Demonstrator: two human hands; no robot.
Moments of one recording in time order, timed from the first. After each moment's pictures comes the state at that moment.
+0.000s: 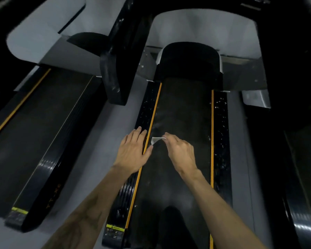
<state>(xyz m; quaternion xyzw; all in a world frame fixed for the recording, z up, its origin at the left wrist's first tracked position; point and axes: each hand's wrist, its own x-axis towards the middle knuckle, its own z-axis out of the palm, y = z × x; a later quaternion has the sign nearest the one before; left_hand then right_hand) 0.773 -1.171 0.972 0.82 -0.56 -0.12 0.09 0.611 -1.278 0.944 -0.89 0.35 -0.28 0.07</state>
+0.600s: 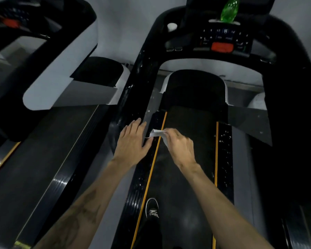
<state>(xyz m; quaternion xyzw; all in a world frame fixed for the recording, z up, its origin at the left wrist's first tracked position) 0.927 -1.384 1.150 0.83 -0.55 -0.06 0.13 0.772 -1.499 1.111 -0.88 0.34 -0.31 0.10</state>
